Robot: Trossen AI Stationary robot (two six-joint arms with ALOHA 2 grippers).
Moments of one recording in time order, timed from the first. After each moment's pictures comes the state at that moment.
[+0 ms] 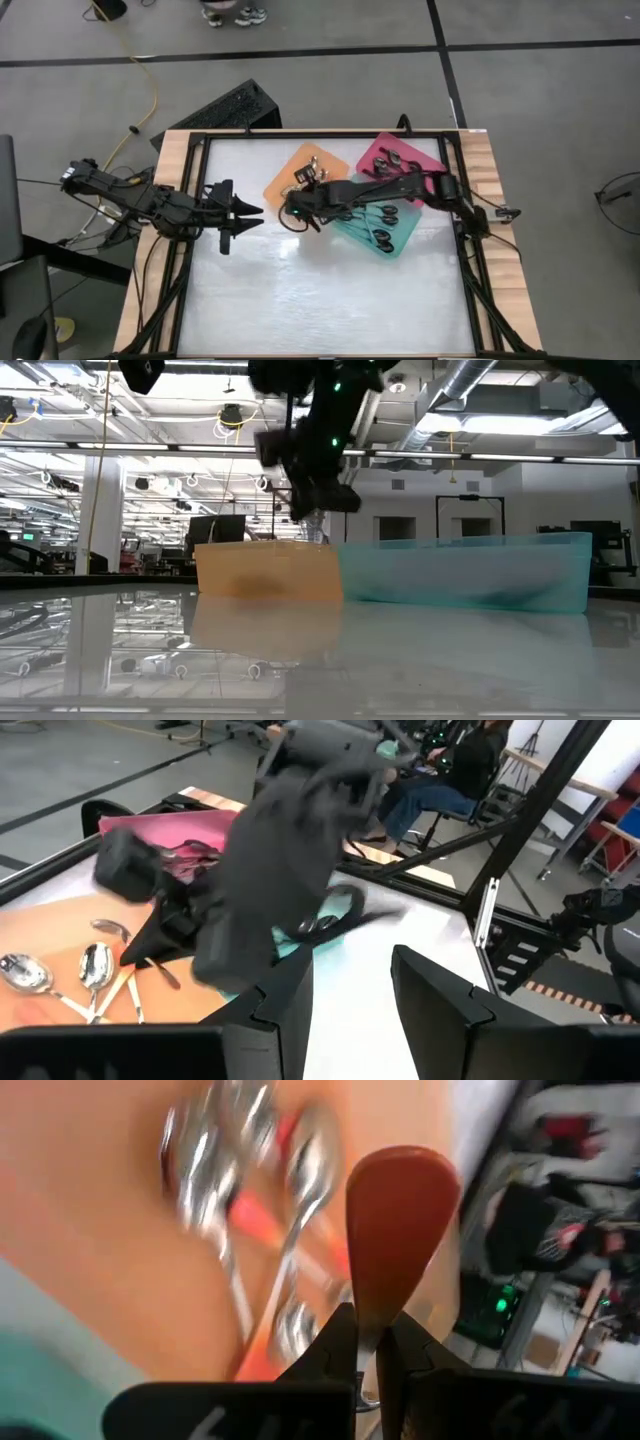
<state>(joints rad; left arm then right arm) -0.35 0.75 0.74 -0.26 -0.43 -0.43 0.01 2.16 1.83 -0.75 0.66 -0.71</state>
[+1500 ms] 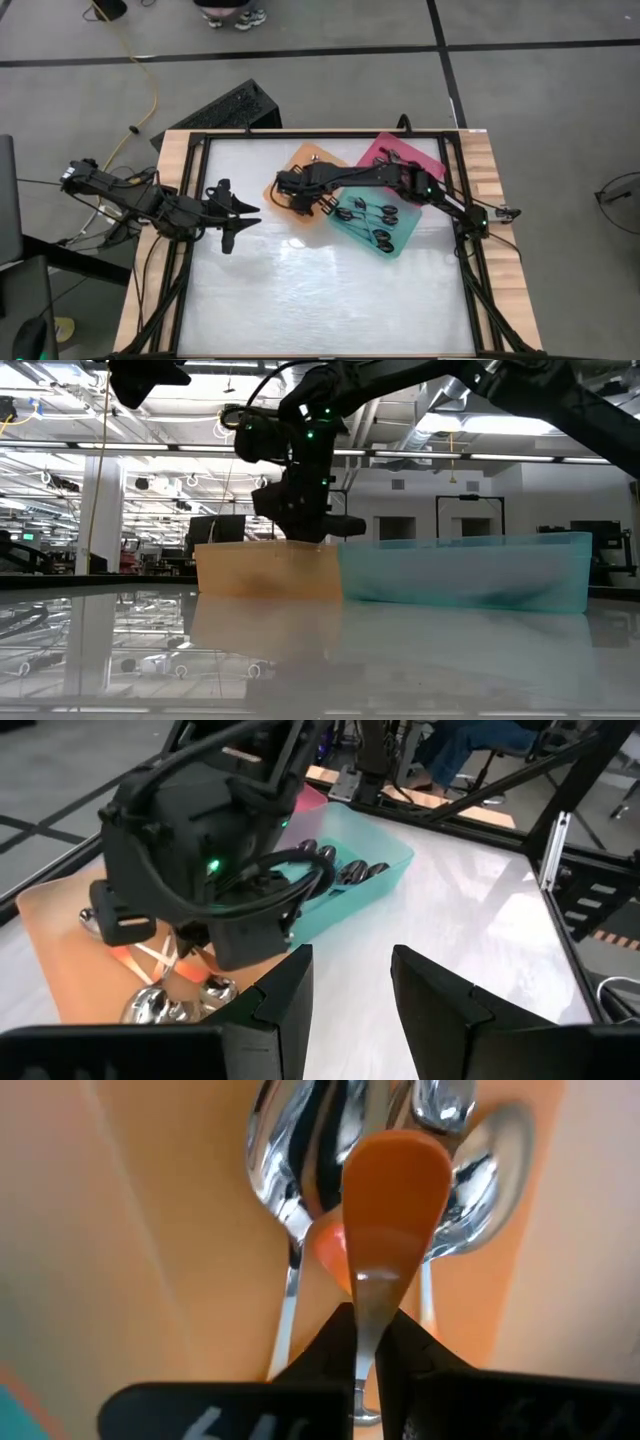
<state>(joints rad) -0.35 0.75 0.74 -0.43 -0.48 -0.41 -0.14 2.43 2.18 -1.08 0.31 -1.04</state>
